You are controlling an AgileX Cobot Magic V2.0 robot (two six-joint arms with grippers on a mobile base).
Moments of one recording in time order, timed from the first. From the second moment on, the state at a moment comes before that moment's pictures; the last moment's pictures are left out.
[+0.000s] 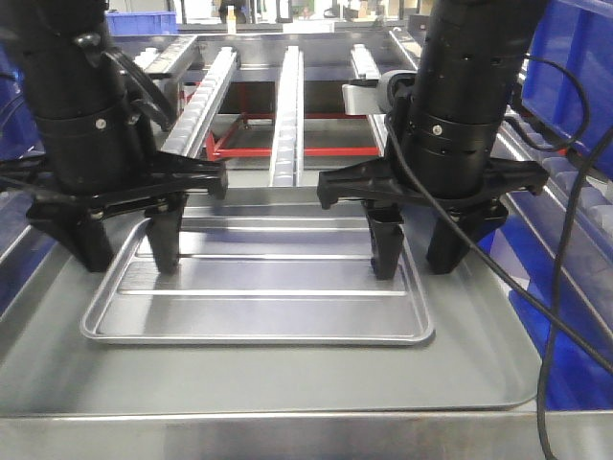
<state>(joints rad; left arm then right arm) -0.58 1.77 -1.16 0.16 0.73 -0.61 0.53 1.82 -1.20 -0.09 0.68 0.47</state>
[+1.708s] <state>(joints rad) -0.58 1.52 -1.19 0.13 0.86 -0.61 0.53 1.59 -1.22 -0.08 0.83 0.49</state>
